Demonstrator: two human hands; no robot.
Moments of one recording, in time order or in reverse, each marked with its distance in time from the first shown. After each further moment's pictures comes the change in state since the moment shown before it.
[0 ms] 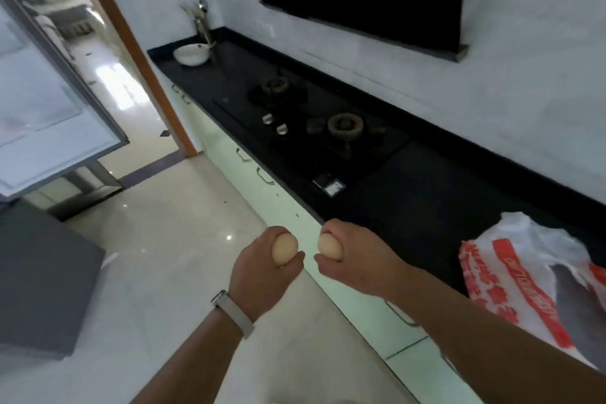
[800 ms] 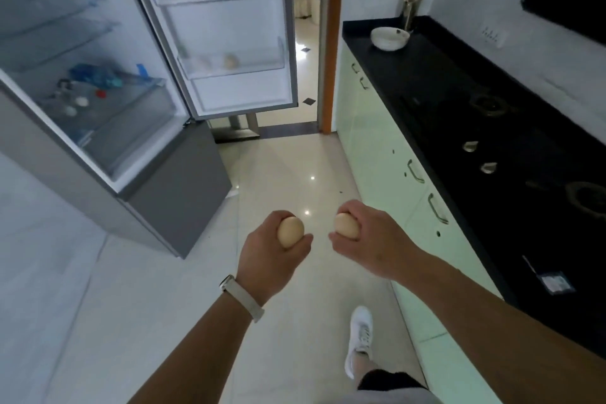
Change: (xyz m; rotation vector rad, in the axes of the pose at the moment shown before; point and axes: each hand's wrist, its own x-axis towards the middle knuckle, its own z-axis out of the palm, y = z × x) left_hand 0.019 -0.240 -0.232 -0.056 0.465 -0.374; right_hand 0.227 -0.227 0.203 -0.006 -0.216 -0.382
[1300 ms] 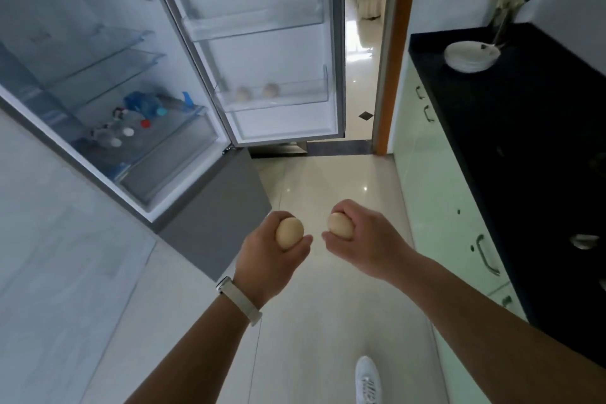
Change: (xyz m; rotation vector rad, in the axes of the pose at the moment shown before) left_hand 0.208 0.021 0.019 0.118 0.165 -0.102; right_hand 0.247 0.040 -0.032 0.132 -0.106 -0.210
